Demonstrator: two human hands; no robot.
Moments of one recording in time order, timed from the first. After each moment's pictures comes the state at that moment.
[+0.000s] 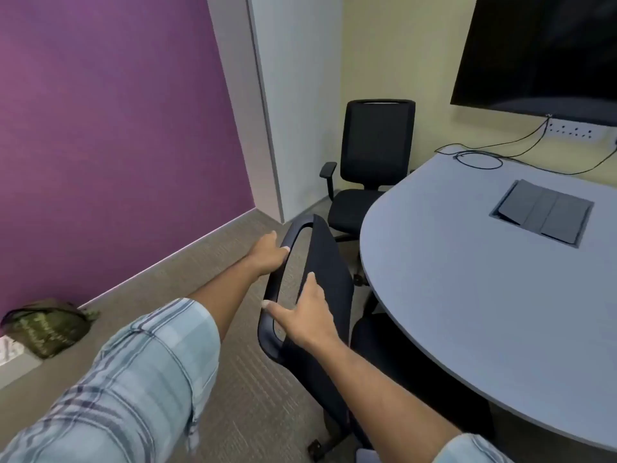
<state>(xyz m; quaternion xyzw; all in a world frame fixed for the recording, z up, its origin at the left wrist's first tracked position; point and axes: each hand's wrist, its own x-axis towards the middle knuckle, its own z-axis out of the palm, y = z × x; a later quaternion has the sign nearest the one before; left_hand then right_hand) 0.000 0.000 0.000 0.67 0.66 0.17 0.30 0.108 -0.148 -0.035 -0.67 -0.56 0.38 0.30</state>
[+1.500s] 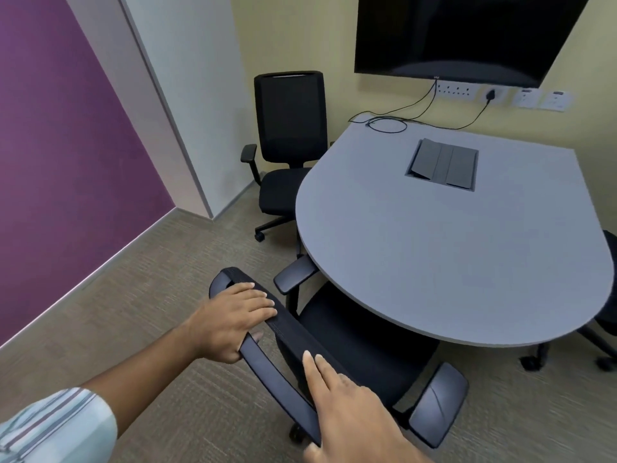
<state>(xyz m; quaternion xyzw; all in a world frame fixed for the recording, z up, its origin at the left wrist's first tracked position) -0.031 -0.048 -0.073 0.99 0.11 0.02 -0.06 0.162 -0.302 -0.049 -0.68 -0.68 0.28 0.01</state>
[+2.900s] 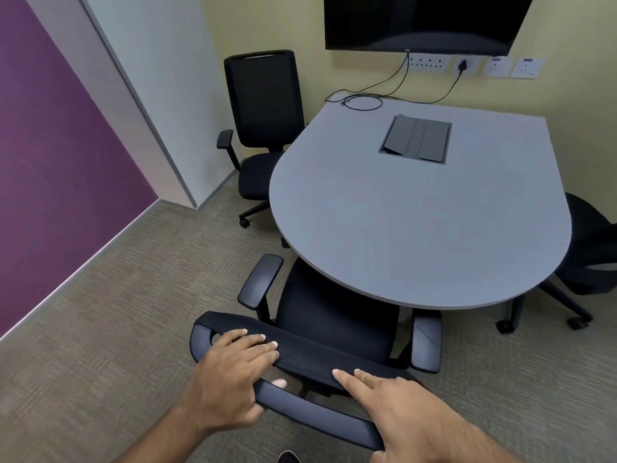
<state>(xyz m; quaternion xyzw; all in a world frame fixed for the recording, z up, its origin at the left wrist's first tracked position) 0.003 -0.229 -0.094 0.97 0.21 0.09 0.03 0.281 -0.415 -0.041 -0.64 -0.68 0.36 -0.05</state>
